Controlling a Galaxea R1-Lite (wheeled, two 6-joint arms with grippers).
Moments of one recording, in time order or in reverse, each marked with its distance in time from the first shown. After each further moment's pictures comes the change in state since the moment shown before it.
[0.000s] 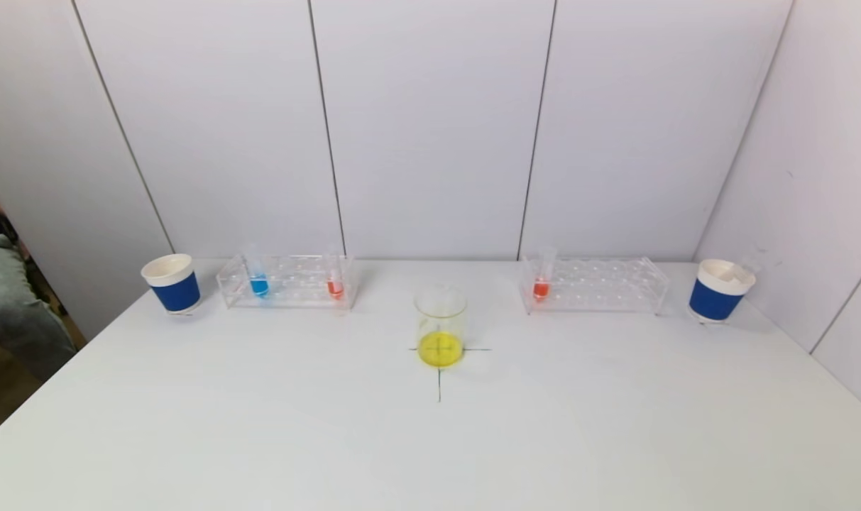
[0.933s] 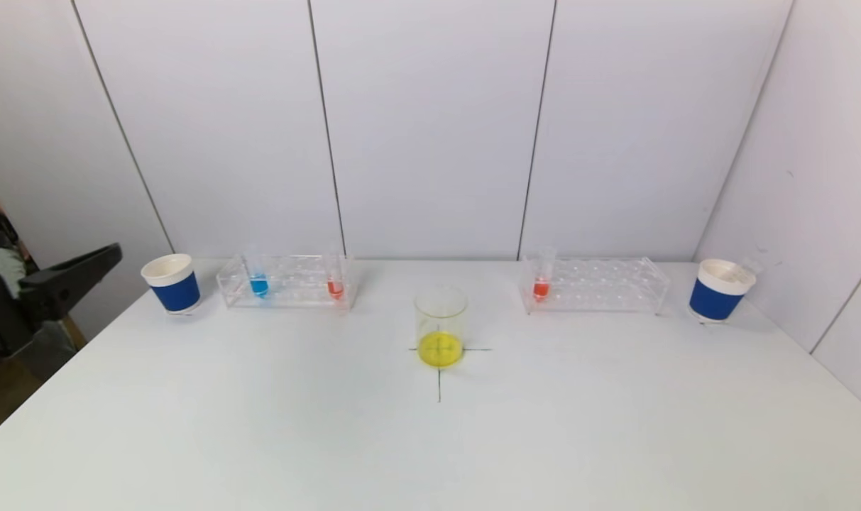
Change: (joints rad) left arm -0.050 0.988 -0.514 -0.454 0.007 0.035; right arm 0.000 0.000 0.000 0.000 0.000 0.000
